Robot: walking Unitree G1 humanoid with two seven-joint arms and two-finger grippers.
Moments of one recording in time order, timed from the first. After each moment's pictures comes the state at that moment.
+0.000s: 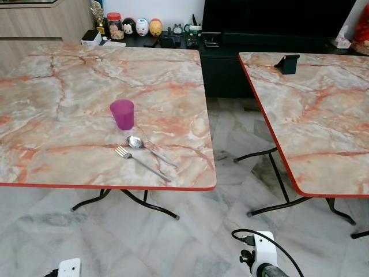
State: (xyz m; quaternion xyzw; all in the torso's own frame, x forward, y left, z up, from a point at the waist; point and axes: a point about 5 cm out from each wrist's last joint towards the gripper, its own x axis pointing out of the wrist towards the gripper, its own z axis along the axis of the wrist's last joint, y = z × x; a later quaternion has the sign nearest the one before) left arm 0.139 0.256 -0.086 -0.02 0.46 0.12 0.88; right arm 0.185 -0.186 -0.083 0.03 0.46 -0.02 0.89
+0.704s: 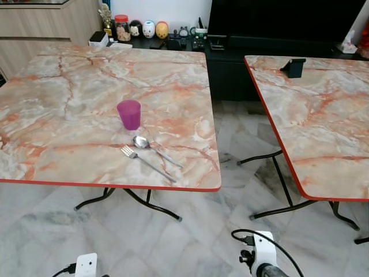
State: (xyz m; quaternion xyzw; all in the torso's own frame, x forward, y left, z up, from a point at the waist) left arm 0.152 0.236 -0.087 -0.01 0.46 0.11 0.88; right arm 0.184 -0.190 -0.083 0.02 0.46 -0.02 0.89
